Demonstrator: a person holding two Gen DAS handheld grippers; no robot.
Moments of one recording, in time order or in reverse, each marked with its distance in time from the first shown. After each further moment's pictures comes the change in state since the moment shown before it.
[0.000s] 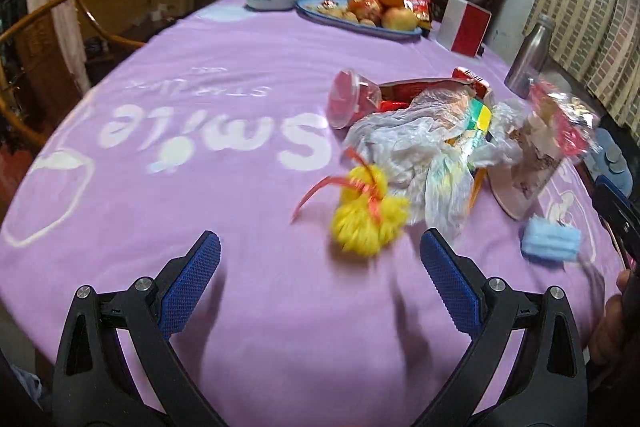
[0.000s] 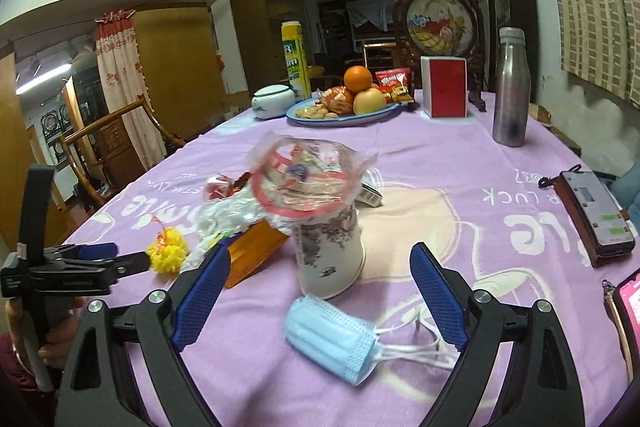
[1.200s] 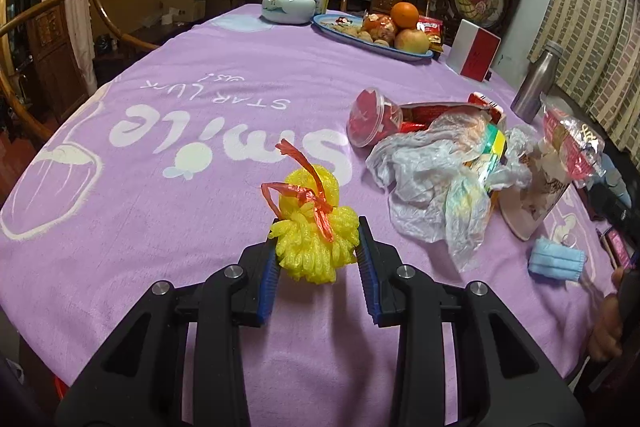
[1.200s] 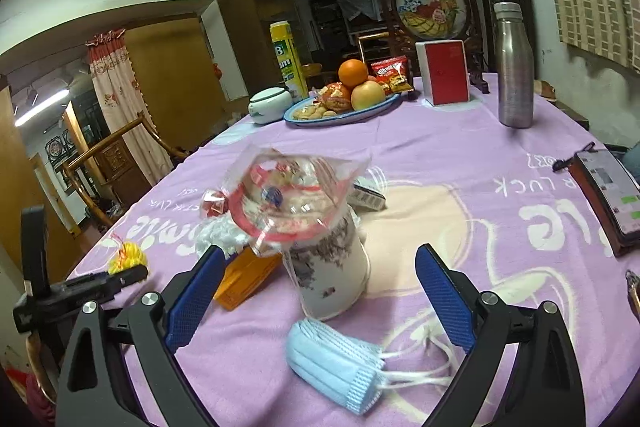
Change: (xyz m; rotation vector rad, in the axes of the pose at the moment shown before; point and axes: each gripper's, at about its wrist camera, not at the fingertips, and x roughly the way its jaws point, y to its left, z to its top) left arm -0.010 0.021 -0.006 -0.052 -0.079 0.003; right arm 0.016 -0.006 0.010 0.091 0.002 0.046
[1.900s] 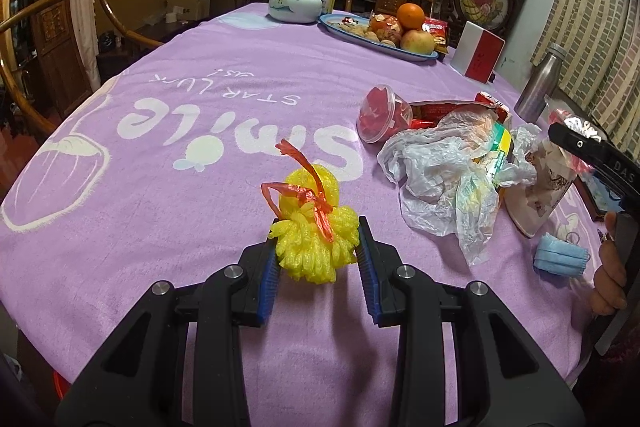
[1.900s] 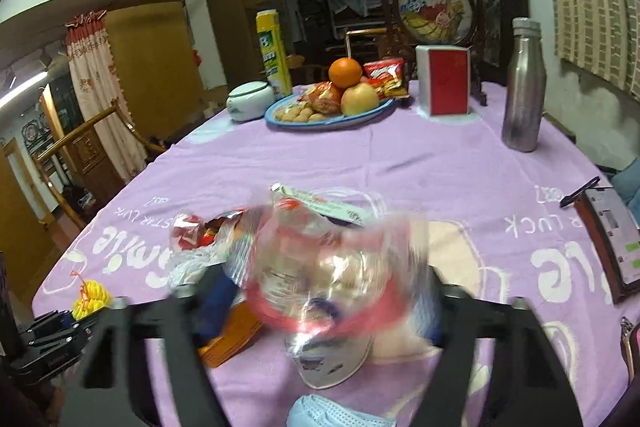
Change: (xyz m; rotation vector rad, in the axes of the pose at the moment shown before) left arm -0.002 0.010 -0.005 -0.018 -0.003 0.002; right arm 0.048 0.018 0.037 -0.029 0.047 -0.097
